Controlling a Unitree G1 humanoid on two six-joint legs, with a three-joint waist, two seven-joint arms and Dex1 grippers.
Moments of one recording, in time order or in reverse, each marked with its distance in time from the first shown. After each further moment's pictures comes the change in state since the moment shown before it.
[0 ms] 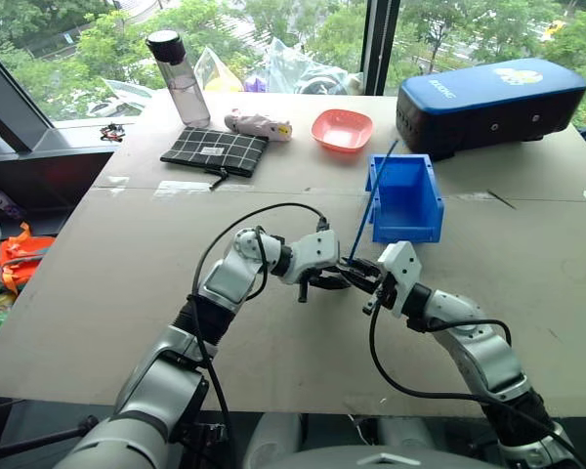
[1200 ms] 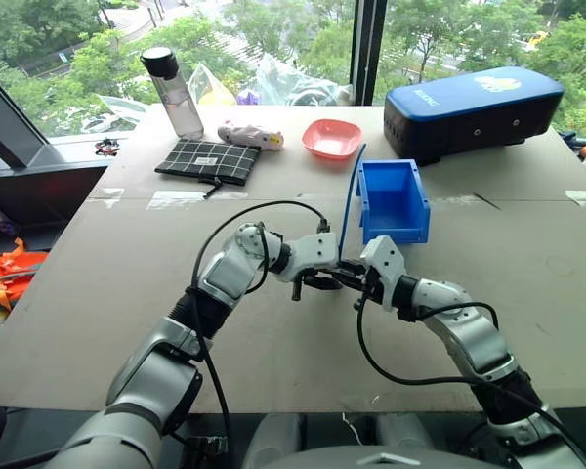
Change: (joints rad) left arm -0.045 0.040 -0.070 -0.005 0.058 0.054 0.005; right arm -0.103 0.028 0.037 0.099 -0.032 0.114 0.066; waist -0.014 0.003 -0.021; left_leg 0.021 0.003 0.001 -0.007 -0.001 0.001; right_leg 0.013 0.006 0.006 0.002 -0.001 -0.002
